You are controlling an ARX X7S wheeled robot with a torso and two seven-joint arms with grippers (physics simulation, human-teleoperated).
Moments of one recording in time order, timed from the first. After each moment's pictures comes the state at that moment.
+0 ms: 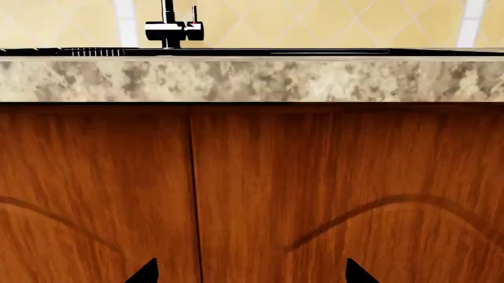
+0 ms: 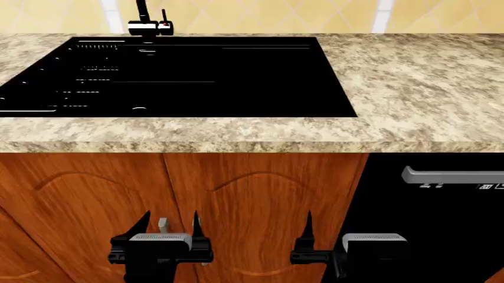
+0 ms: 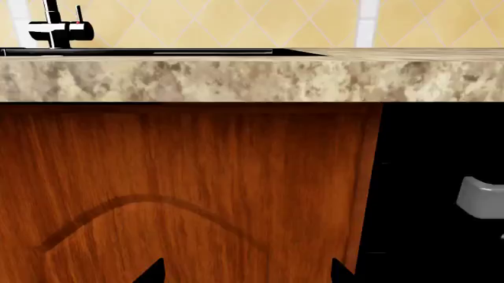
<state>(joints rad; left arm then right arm) 0.00 0.00 0.00 0.00 0.00 0.00 0.00 0.00 0.00 0.00 0.00 0.00 0.00 0.00</state>
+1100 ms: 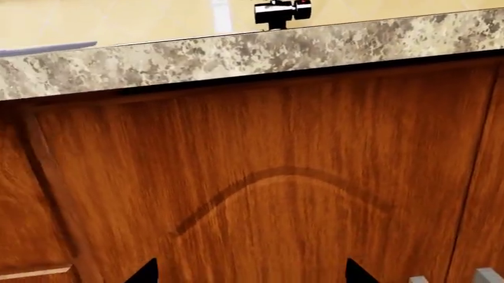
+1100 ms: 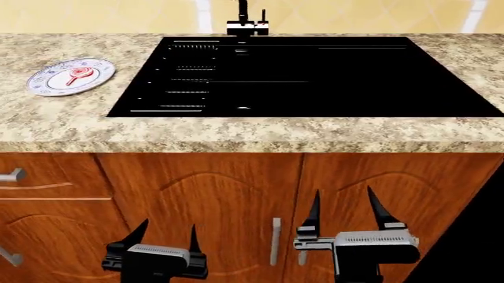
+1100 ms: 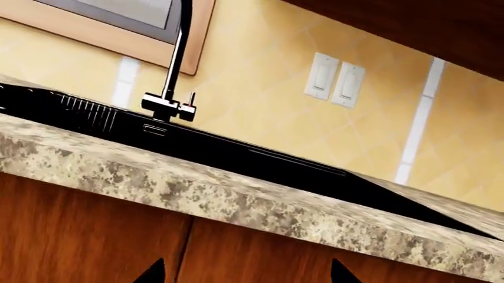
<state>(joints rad) 0.05 -0.13 0.08 0.02 -0.03 0.01 -0.02 -0.01 0.11 -0.15 -0.15 -0.23 -0.07 0.25</state>
